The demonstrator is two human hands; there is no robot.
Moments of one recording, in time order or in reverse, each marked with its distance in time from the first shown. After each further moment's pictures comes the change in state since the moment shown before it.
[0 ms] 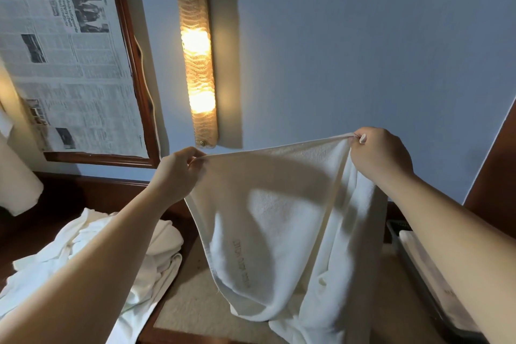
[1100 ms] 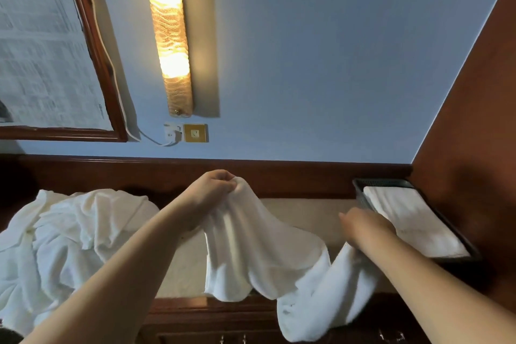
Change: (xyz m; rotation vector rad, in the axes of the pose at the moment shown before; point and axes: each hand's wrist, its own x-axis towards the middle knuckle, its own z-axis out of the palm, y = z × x) left_hand -0.080 0.025 0.050 -0.511 -0.545 -0.415; right_hand -0.160 0.036 0.058 -0.543 -0.702 0.535
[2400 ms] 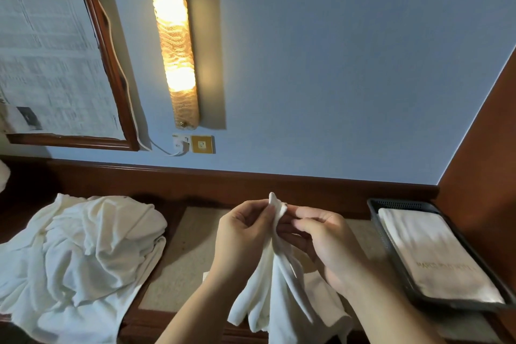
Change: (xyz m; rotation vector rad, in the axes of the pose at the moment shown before) left_hand -0.043 0.038 0.125 -0.428 0.308 0.227; right_hand -0.042 -0.021 -0.030 1.502 -0.338 -0.570
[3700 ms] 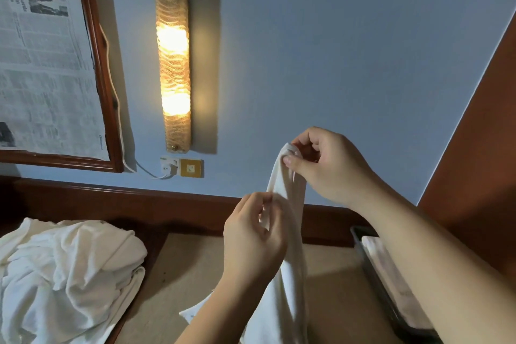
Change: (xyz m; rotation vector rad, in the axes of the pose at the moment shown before) left_hand 0.021 0.045 0.010 0.254 0.220 0.558; right_hand 0.039 -0.155 0.032 -0.931 0.104 -0.597
